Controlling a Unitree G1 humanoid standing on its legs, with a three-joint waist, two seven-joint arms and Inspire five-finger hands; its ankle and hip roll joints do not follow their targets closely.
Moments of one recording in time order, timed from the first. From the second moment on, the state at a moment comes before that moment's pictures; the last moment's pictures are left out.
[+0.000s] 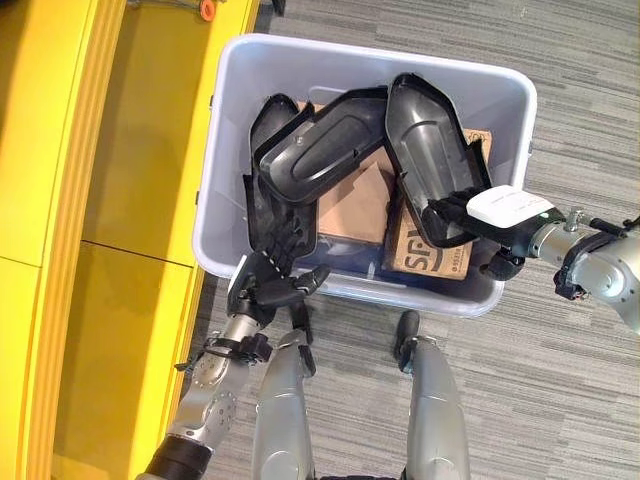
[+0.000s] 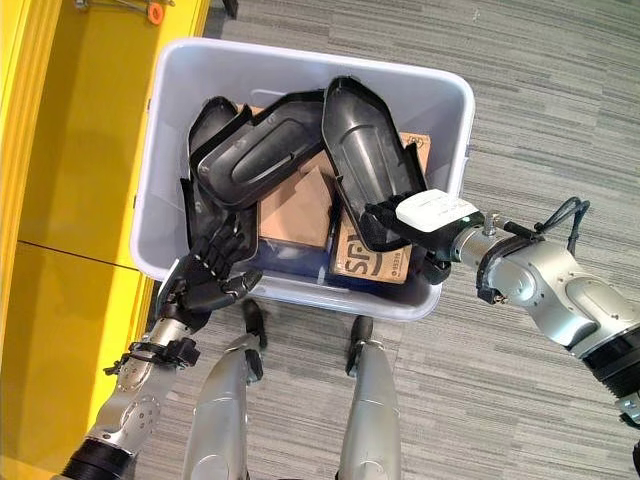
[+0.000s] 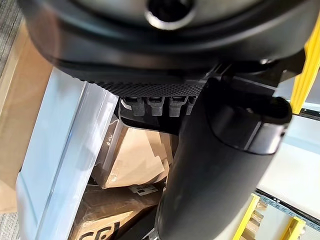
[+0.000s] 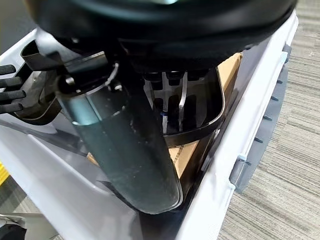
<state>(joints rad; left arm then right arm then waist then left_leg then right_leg) -0.09 0.41 -0.22 0.11 -0.76 -0.24 -0.08 -0.65 -1.26 0.58 0.05 -0.35 -0.14 0.20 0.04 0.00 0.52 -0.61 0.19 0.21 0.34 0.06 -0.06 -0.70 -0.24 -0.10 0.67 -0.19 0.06</state>
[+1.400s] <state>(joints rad) -0.06 0.42 -0.15 -0.07 -0.76 -0.29 -0.05 -0.68 -1.23 0.44 0.08 -0.36 -0.13 0.08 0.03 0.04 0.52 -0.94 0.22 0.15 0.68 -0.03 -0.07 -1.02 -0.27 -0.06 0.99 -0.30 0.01</state>
